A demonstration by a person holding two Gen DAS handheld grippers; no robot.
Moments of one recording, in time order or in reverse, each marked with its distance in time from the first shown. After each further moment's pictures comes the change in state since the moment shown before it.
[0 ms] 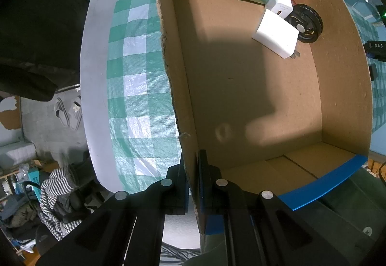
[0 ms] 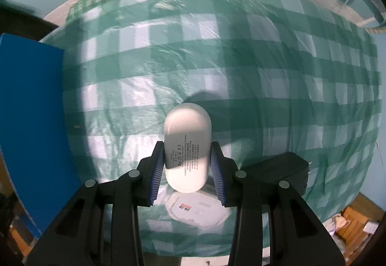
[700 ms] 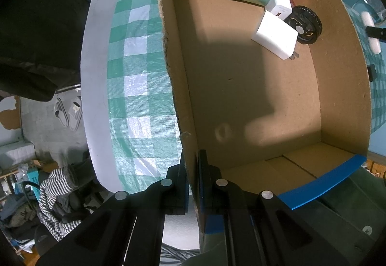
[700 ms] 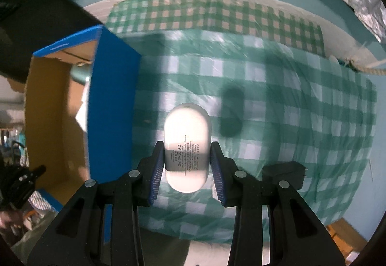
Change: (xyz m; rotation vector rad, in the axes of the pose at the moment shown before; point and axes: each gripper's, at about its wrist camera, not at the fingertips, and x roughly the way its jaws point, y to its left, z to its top) left arm -0.001 0.001 0.000 -0.002 -0.004 -0.004; right arm -0.076 0.067 -0.003 -0.189 -0.080 0.068
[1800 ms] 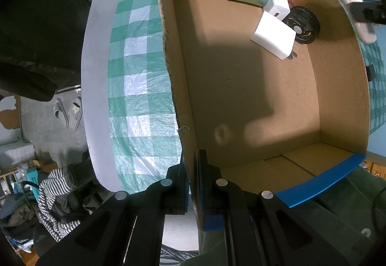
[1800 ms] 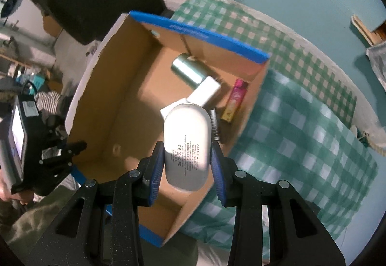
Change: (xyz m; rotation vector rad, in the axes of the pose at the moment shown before) left arm -0.001 0.004 -0.001 -0.007 -0.012 -0.005; right arm -0.012 0.155 0.007 -0.386 -0.001 0.066
